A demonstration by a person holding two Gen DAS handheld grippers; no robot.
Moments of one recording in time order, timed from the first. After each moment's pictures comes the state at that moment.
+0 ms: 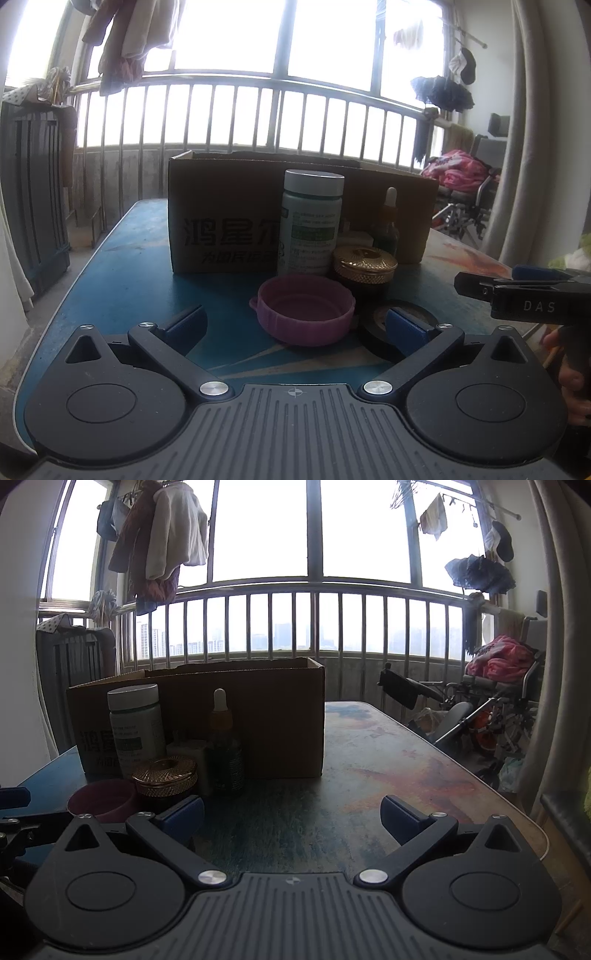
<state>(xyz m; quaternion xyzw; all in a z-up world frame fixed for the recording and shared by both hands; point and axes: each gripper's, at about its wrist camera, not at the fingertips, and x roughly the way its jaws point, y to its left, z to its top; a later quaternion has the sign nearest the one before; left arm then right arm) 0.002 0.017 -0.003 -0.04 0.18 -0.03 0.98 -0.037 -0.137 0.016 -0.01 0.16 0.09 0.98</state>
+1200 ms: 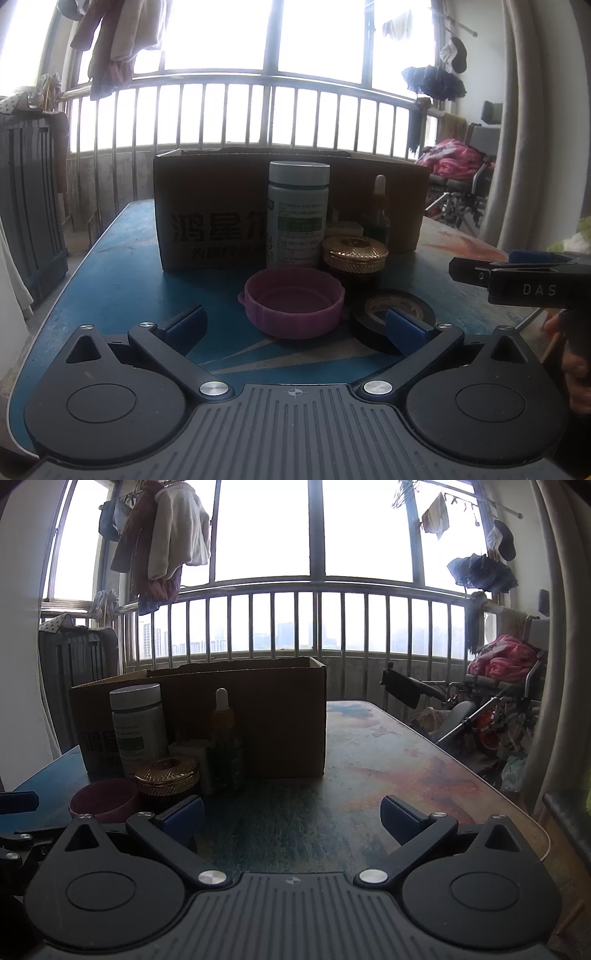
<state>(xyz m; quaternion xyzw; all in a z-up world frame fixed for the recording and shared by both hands) 0.001 0.007 -0.006 -0.02 0.19 -0.03 0.98 -0.037 -0.138 0.017 0.00 0.16 0.10 0.98</state>
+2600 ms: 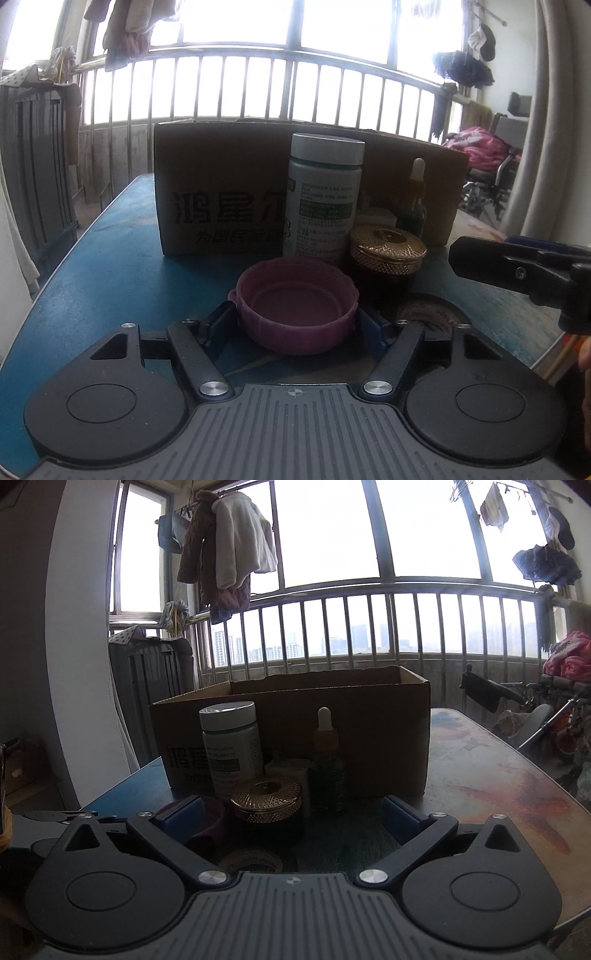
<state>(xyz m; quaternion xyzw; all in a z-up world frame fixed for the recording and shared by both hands) 0.032 0.012 -0.011 -0.05 0.23 -0.01 0.97 -0.033 -0.115 0.033 0.03 0.15 0.24 0.96</state>
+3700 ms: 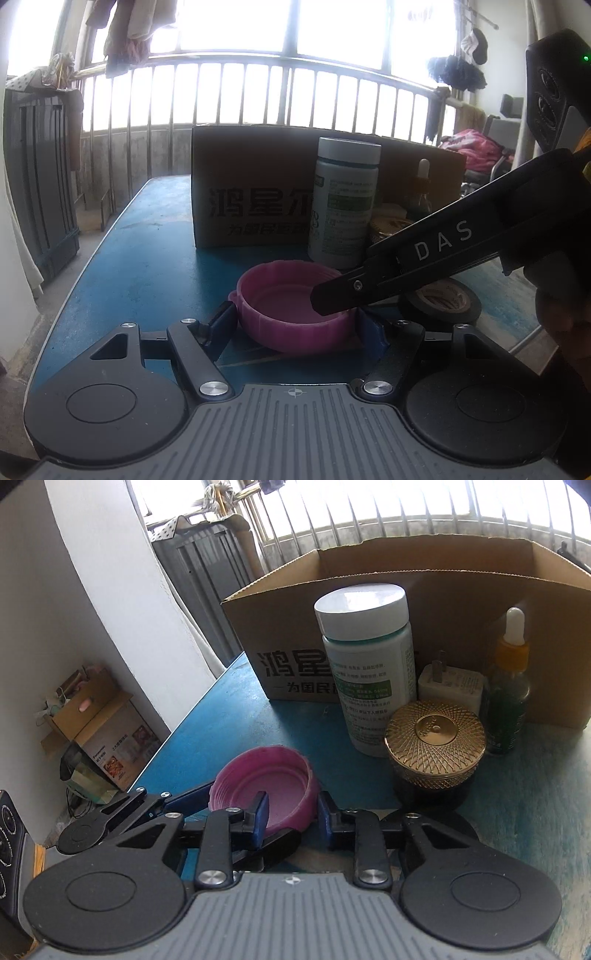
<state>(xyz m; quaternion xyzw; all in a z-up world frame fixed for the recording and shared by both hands) 0.009 0.036 -0.014 -0.04 0.22 -0.01 0.98 0.012 -0.023 0.044 0.00 0.39 0.35 0.85</state>
